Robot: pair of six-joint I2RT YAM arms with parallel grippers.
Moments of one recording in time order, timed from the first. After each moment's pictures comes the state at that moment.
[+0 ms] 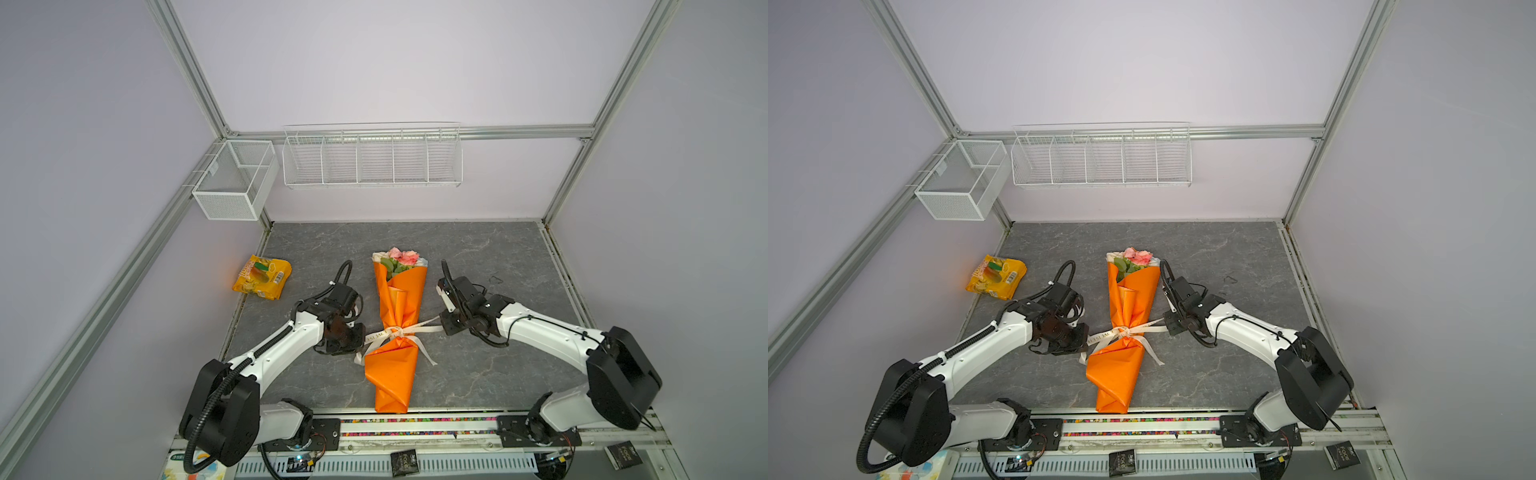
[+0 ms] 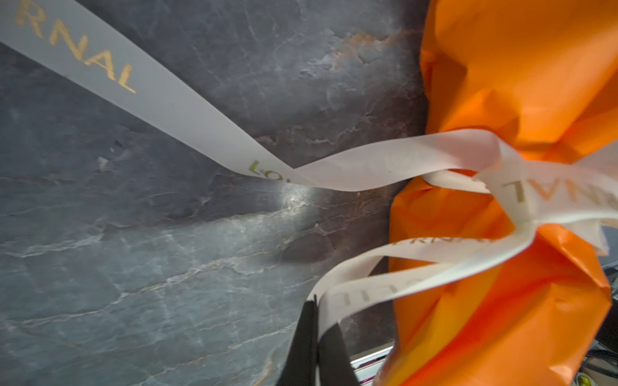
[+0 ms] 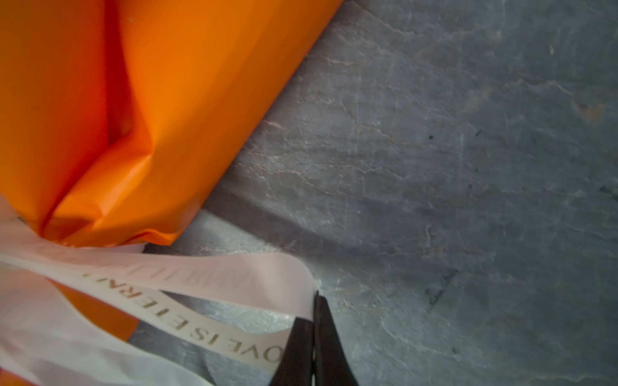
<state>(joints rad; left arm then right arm) -0.49 1.32 0.81 -0.85 0.26 -0.49 0.71 1.45 0.88 -0.52 0.10 0.27</state>
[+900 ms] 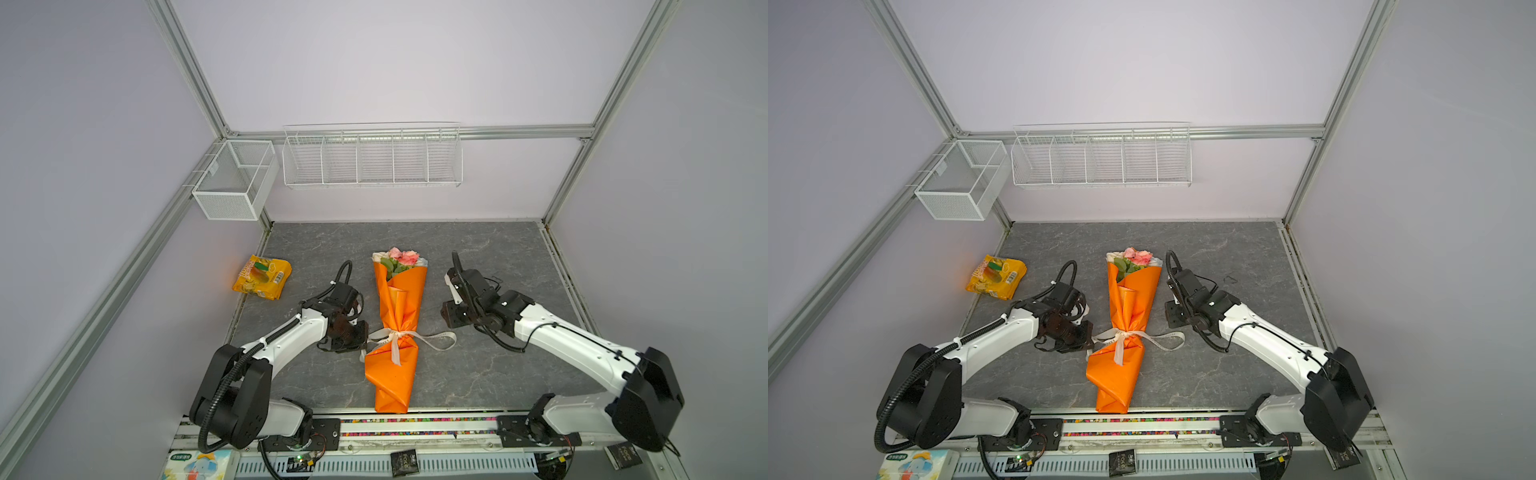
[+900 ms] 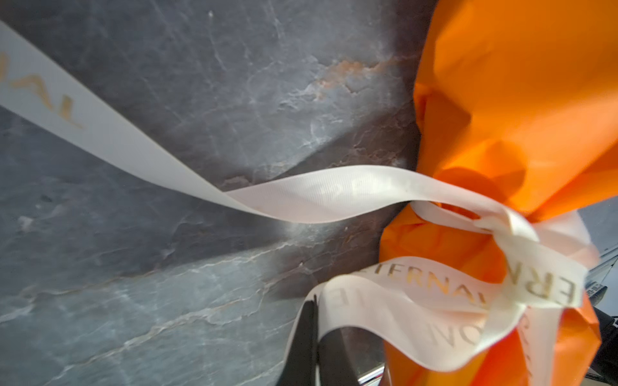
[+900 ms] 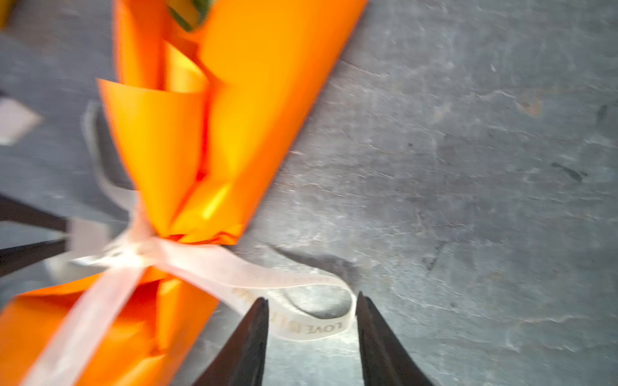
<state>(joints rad) -0.47 1.39 0.78 -0.72 0.36 -0.49 0.74 1.32 1.03 -0.63 -0.02 0.46</state>
